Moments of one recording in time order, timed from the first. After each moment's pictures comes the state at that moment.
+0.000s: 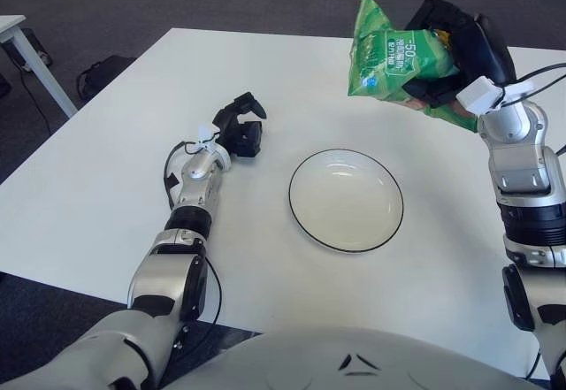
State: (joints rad) left arm -0.54 0.10 0.11 0.89 -0.15 -0.49 -0.40; right arm -0.53 -0.53 0.02 -0.14 -0.33 -0.10 0.14
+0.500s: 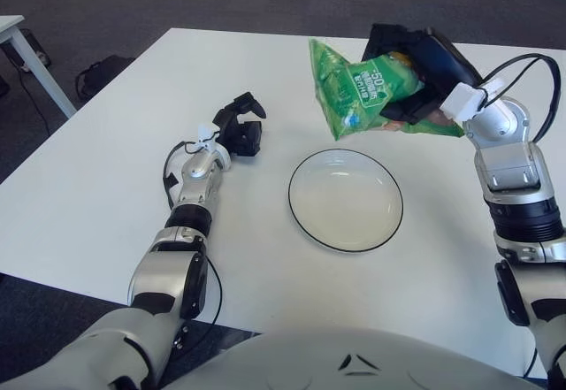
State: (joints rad) left arm -0.55 0.10 0.11 0.90 -0.15 -0.49 -0.40; right arm -0.54 -0.51 0.09 -0.22 -0.22 -0.10 0.36
